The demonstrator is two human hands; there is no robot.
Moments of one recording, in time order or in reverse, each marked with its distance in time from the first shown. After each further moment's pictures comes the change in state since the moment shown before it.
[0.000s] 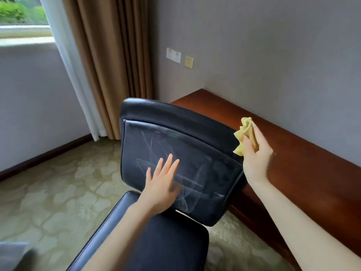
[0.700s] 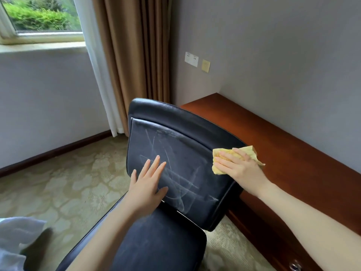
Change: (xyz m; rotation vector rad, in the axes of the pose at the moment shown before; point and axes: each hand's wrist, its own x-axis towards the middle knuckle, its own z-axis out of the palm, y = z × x) left_hand -0.042 0.037 -0.018 0.072 0.064 -0.216; right_hand 0.029 0.080 -0.021 -0.662 -0.630 -1.230
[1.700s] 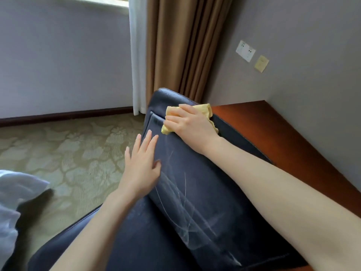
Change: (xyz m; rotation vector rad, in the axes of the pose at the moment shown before) left_hand 0.138 -0.079 0.005 -0.223 0.334 -0.334; right_hand 0.304 -0.017 0.096 -0.075 -0.052 -0.403
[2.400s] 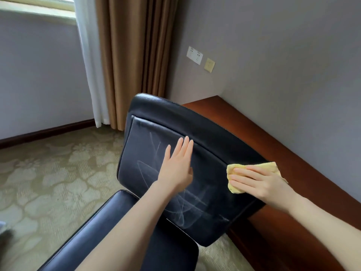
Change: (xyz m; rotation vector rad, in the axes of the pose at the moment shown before) left_hand -0.035 0.061 0.020 0.108 -0.214 0.517; right_hand -0.268 -0.063 -0.084 0.075 -0.091 0.139
